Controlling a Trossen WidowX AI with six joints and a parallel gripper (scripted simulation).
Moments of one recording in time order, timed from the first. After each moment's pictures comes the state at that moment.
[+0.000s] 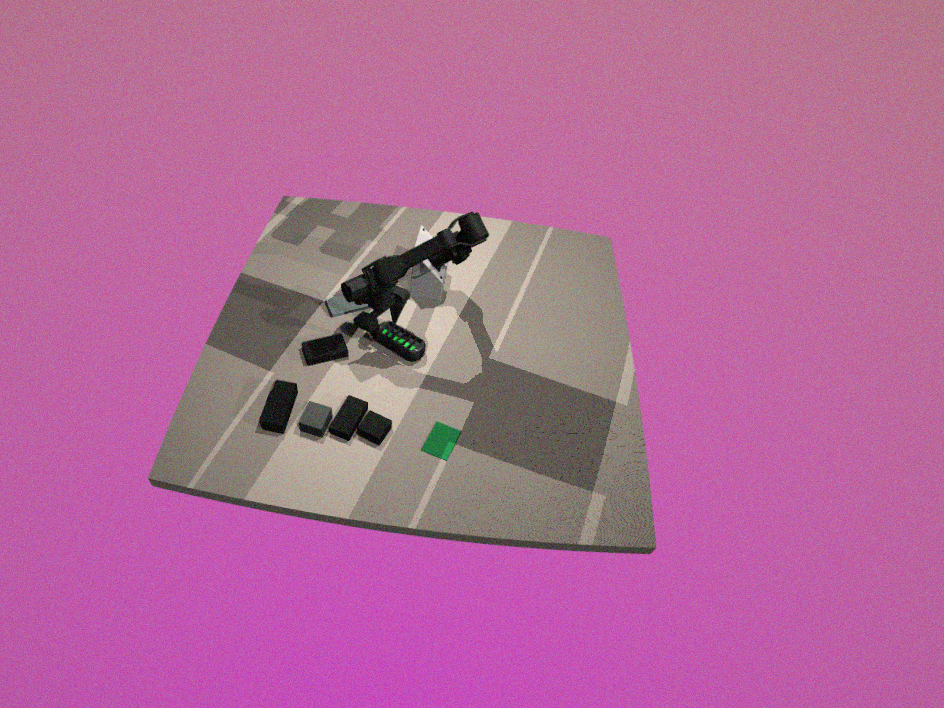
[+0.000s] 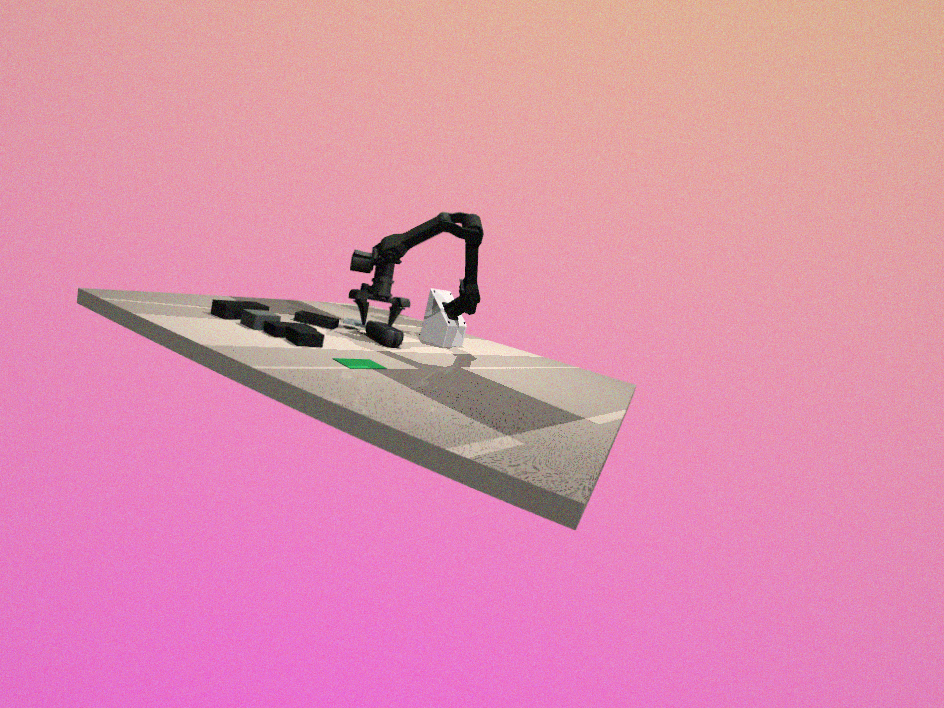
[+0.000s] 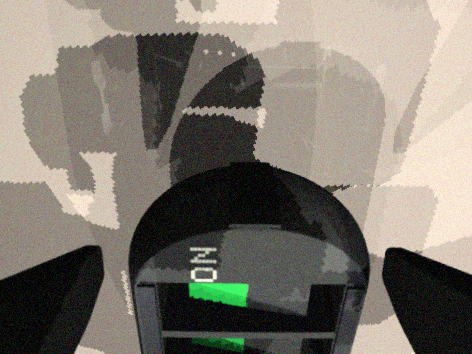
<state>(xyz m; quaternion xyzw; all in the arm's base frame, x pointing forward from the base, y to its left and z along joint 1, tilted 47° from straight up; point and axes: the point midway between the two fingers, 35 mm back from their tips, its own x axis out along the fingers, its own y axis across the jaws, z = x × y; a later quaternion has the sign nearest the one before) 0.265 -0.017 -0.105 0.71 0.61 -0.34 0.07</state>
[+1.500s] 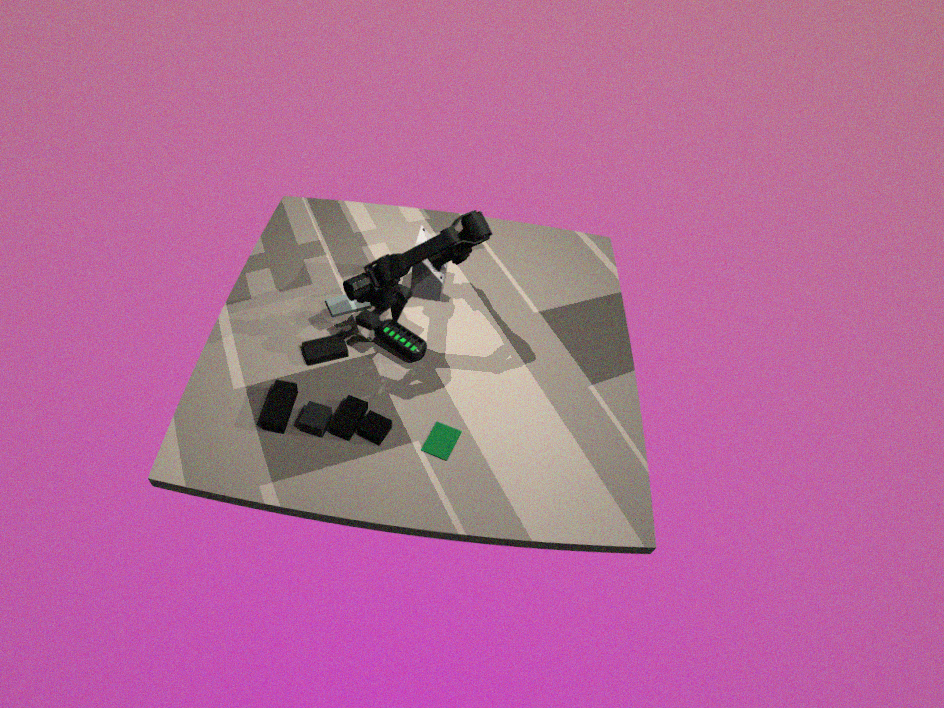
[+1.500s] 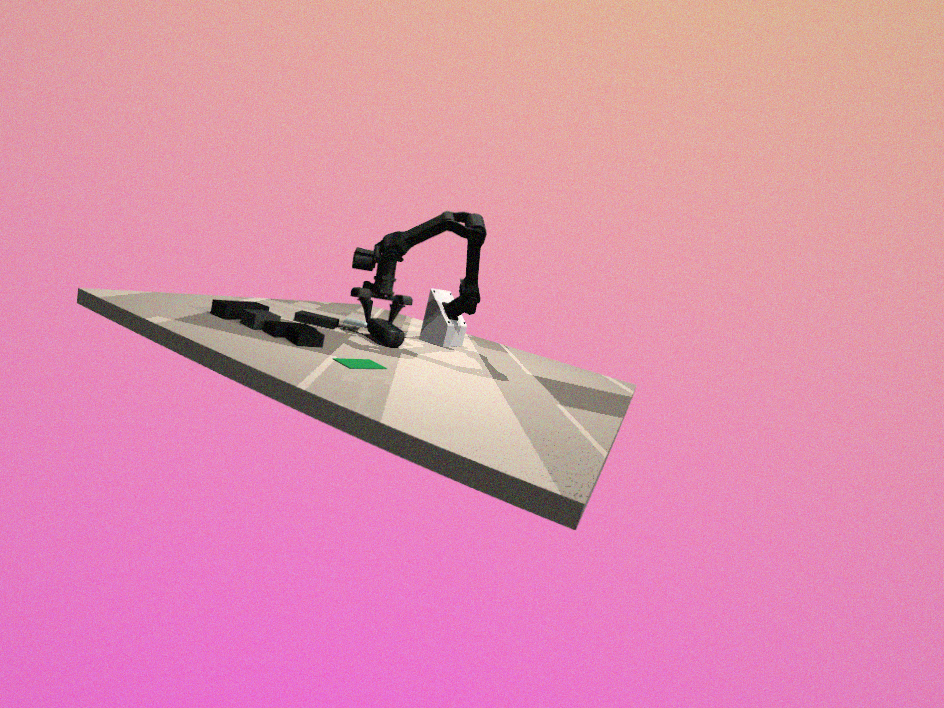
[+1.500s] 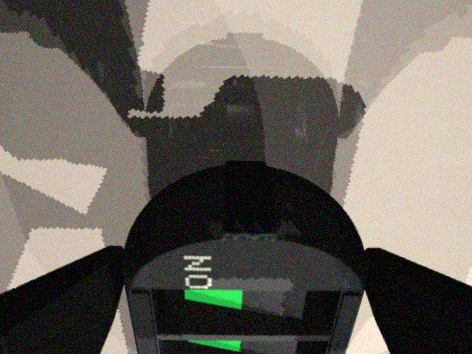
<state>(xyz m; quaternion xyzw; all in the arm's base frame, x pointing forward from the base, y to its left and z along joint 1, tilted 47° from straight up) 0.265 -0.019 -0.095 0.71 0.61 -0.35 0.07</state>
